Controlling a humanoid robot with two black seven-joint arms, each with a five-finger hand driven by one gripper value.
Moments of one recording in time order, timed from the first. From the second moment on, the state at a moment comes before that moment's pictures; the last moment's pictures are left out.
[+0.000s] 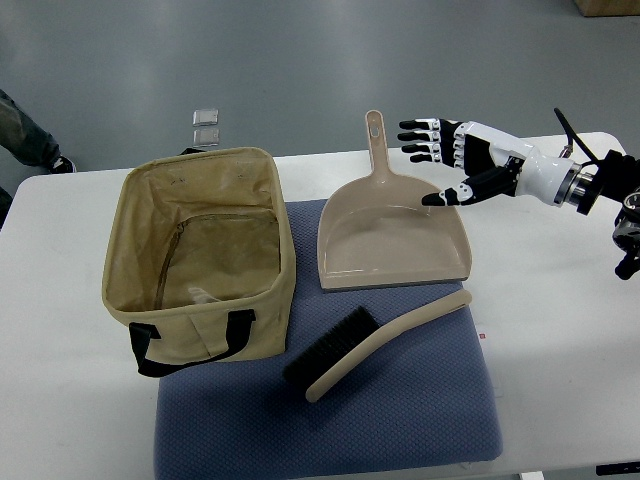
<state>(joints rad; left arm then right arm) 0.00 0.00 -0.11 -0.12 -0.07 -0.04 0.10 0.80 -0.62 0.45 1.06 -0.74 0.43 0.50</state>
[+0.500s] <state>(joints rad) 0.00 0.00 -0.11 -0.12 -0.07 -0.04 0.10 0.82 -0.68 0.17 1.31 -1.35 0.02 0.53</state>
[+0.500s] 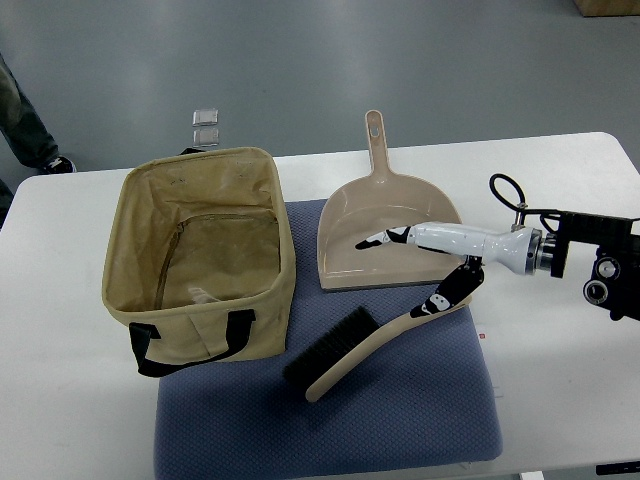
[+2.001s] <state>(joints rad) 0.00 0.00 -0.11 -0.12 -0.07 -0.04 0.10 0.83 -0.69 0.01 1.31 -1.67 -0.29 0.36</state>
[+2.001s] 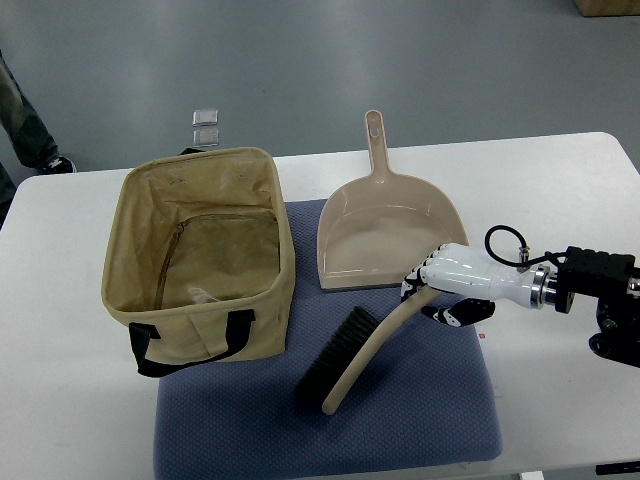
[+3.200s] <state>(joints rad) 0.00 0.00 -0.11 -0.12 -0.07 -0.04 0.10 1.31 -0.61 0.17 1.21 -1.57 -0.19 0.36</state>
